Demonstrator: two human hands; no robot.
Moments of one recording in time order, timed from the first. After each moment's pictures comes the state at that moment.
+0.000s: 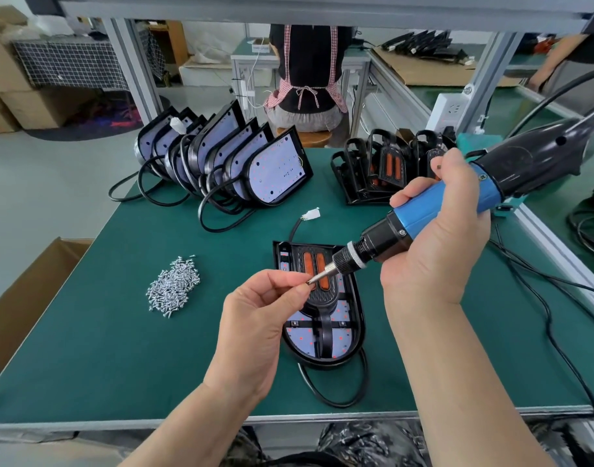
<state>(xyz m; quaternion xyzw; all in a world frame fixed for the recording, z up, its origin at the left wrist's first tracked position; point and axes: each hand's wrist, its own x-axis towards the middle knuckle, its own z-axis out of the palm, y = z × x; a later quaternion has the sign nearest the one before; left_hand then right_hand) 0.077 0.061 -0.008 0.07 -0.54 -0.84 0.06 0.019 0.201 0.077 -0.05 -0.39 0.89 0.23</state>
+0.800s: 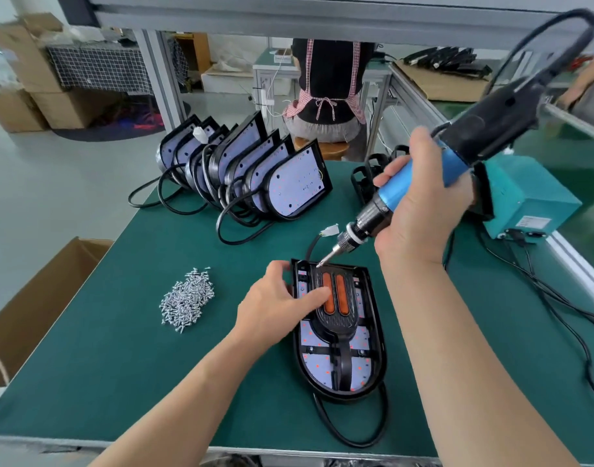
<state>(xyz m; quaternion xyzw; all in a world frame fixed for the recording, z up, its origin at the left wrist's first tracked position) 0.006 0.028 -0.035 0.14 -0.86 -0.50 -0.05 -0.057 0.169 0.080 0.01 -0.45 0.86 0.26</state>
